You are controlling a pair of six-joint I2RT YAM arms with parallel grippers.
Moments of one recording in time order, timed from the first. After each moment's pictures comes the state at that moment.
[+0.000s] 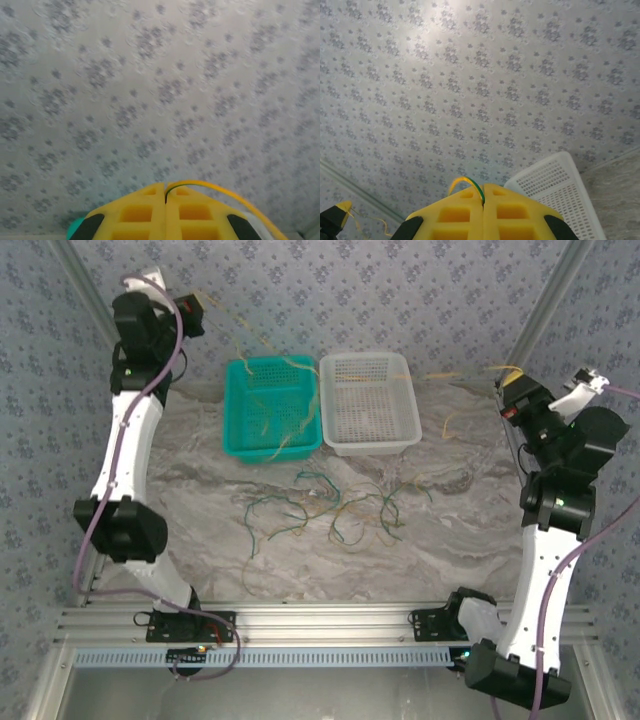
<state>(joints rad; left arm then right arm) -0.04 1.79 2.04 -0.25 0.19 -0.38 -0.35 0.92 1.28 -0.27 -0.50 0.75</state>
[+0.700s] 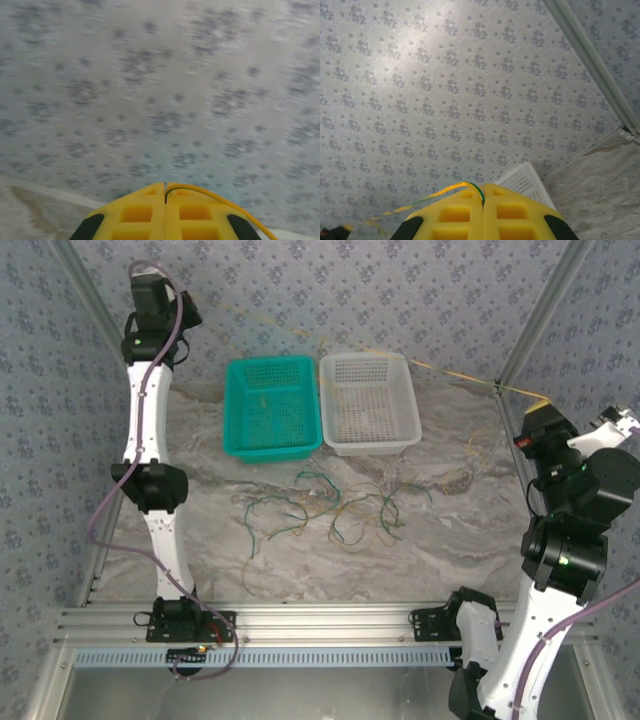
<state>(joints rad) 0.00 2.27 2.74 -0.74 -0.03 -0.41 -0.39 0.74 1.39 -0.61 -0.30 0.71</state>
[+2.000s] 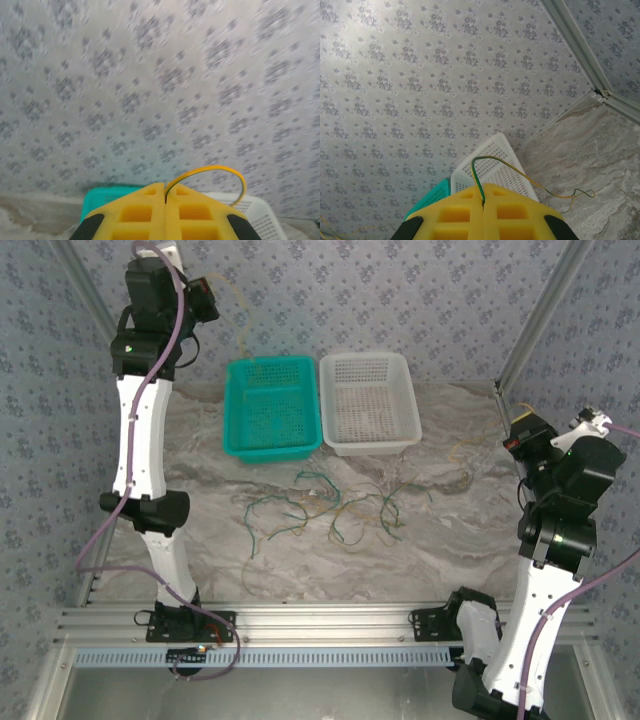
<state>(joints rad) -0.18 1.99 2.71 -0.87 -0.02 -0.34 -0.37 0.79 1.26 -0.60 -0.31 0.67</state>
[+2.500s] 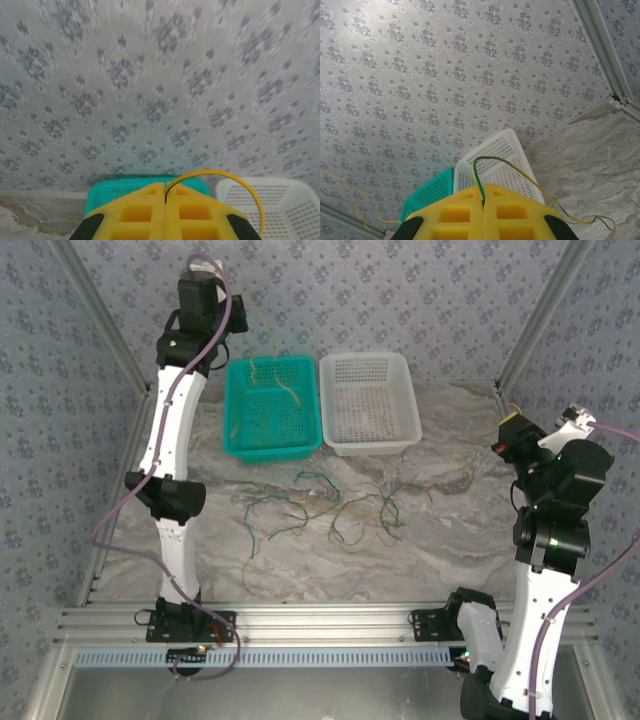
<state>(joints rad) -0.26 2.17 2.71 -0.82 -0.14 -0.23 -0.29 0.76 1.21 -0.55 -0.30 0.60</state>
